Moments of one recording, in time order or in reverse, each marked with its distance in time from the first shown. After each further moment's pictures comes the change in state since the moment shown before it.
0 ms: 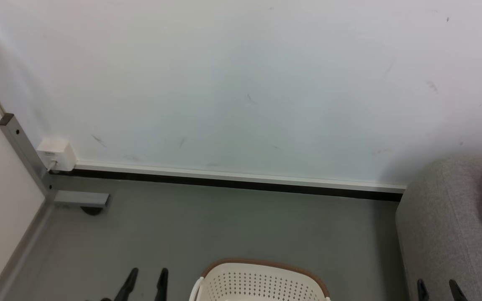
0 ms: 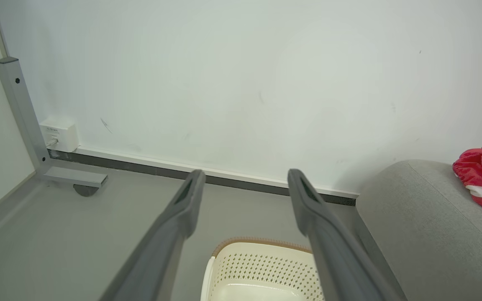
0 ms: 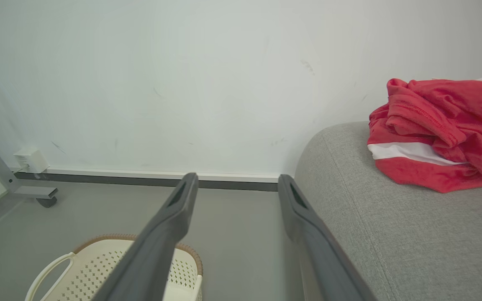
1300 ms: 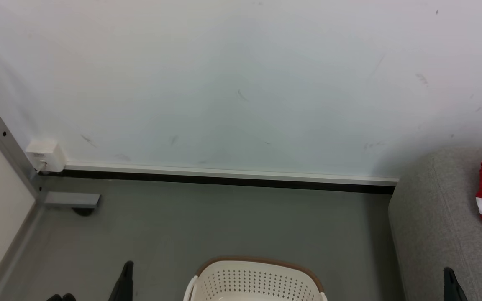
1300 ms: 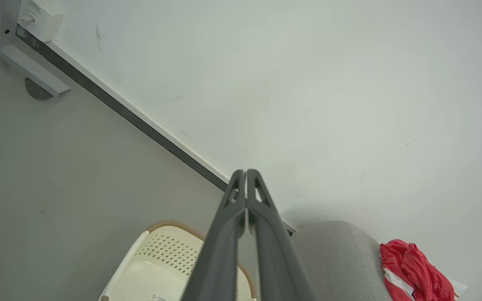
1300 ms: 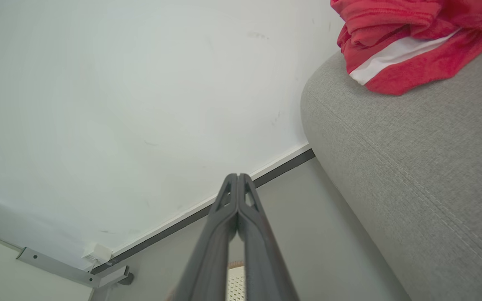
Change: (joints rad) left arm -0.041 -0.001 0.042 0.029 -0.547 0.003 0.137; right arm -0.069 0.012 -0.017 0.008 0.549 0.000 0.149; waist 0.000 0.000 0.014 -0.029
